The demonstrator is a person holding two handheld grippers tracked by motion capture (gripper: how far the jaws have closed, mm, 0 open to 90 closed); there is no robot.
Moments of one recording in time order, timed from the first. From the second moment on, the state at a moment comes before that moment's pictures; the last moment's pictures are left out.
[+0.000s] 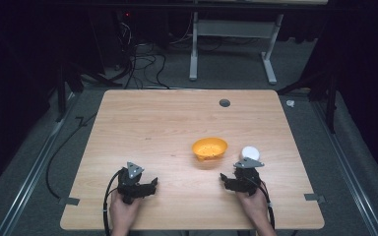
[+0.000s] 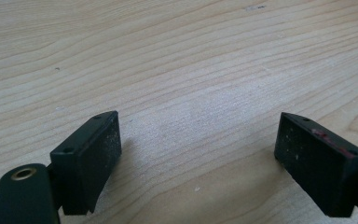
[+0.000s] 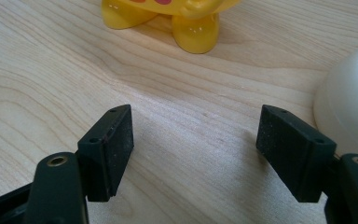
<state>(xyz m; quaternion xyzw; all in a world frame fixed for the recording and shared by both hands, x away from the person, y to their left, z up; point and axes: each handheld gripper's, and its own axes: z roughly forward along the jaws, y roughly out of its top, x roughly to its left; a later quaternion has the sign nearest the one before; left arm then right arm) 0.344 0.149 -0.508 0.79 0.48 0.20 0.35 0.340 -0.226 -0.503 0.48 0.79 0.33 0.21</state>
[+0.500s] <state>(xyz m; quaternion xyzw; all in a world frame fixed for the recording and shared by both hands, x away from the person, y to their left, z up) 0.344 0.149 -0.508 0.79 0.48 0.20 0.35 0.340 -0.226 -0.503 0.48 0.79 0.33 0.21</state>
